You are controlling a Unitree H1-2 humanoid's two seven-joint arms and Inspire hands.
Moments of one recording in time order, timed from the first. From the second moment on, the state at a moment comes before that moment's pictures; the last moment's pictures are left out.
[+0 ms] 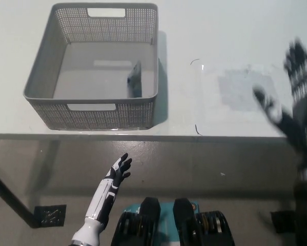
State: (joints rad) left_arm -0.09 0.04 -0.10 0.28 0.07 -0.37 -0.06; right_arm -0.19 -0.10 -0.02 -0.25 0.06 -0.05 -0.06
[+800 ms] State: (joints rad) left_arm -0.06 0.04 -0.06 0.32 0.02 -0.39 -0.06; right_arm 0.12 -0.08 0.08 0.13 0.15 -0.24 0.09
